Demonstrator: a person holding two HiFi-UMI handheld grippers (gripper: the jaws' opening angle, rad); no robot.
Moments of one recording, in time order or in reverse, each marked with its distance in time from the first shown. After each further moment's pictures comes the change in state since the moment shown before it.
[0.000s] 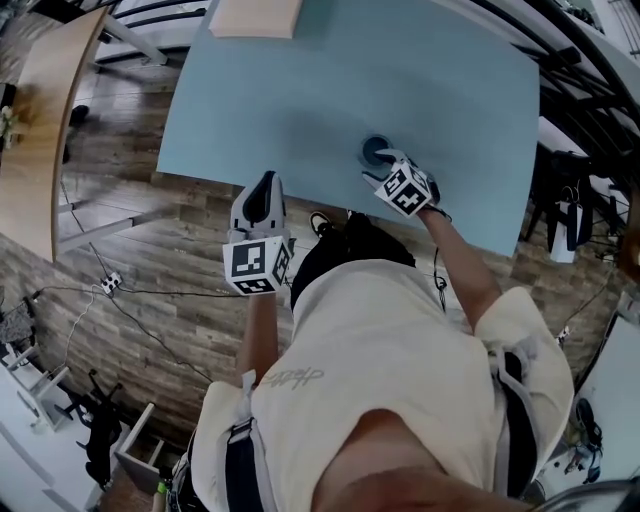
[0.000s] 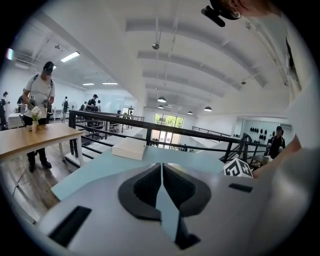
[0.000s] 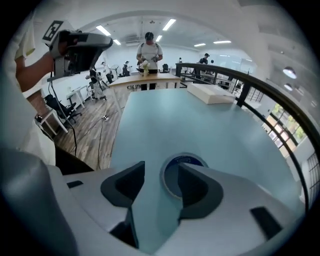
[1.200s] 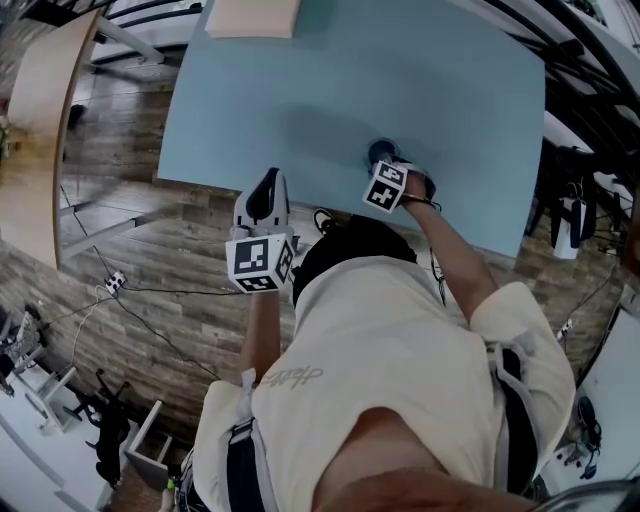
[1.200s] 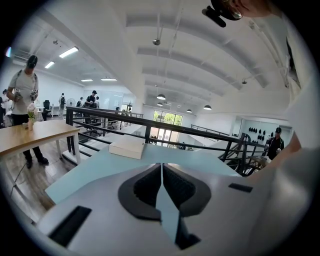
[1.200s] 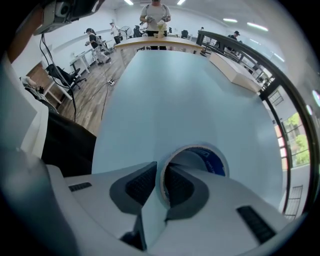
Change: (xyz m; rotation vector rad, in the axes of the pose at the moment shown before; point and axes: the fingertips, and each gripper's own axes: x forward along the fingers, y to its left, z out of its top) left arm 0.026 0.010 0.000 -0.013 0.034 -0.018; right arm 0.050 0.003 -0.036 -0.194 0.375 0.025
